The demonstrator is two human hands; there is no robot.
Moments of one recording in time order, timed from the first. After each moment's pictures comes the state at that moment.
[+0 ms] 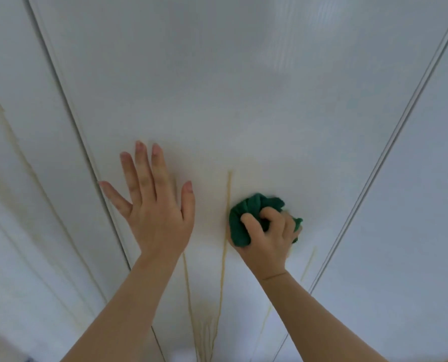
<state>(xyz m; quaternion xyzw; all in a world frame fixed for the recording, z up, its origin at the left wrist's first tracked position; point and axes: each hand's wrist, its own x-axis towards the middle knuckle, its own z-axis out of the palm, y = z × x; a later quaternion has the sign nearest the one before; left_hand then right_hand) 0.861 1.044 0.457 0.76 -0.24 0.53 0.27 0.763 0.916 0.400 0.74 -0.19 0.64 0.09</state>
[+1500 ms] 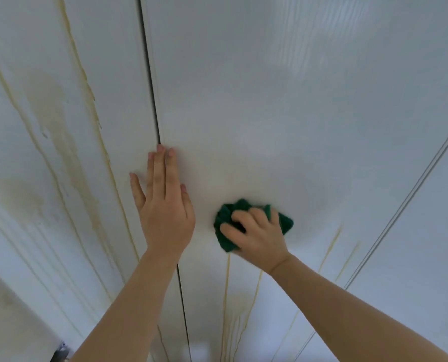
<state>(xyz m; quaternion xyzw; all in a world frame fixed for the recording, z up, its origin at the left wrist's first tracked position) 0.913 1.115 0.434 0.75 -0.30 0.49 0.33 0.816 0.974 0.391 0.79 0.04 0.56 0.26</state>
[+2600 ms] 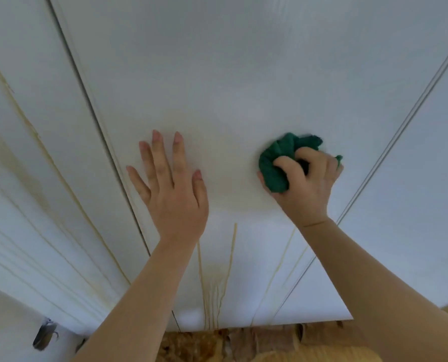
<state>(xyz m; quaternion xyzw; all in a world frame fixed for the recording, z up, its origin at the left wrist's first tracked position) 0.858 1.058 0.414 0.77 -0.29 0.46 0.33 0.750 0.894 0.421 0.74 -0.11 0.64 0.16</state>
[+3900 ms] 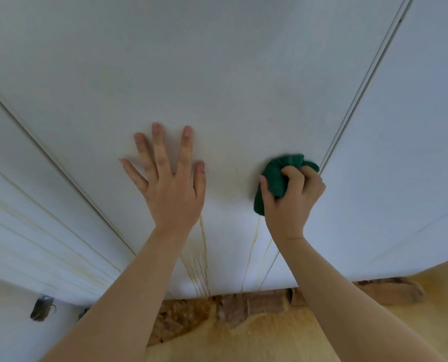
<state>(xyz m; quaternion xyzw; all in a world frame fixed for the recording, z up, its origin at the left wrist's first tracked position) 0.820 1.005 0.371 0.80 -0.33 0.44 0.24 0.691 0.885 0.341 0.75 -0.30 0.58 -0.12</state>
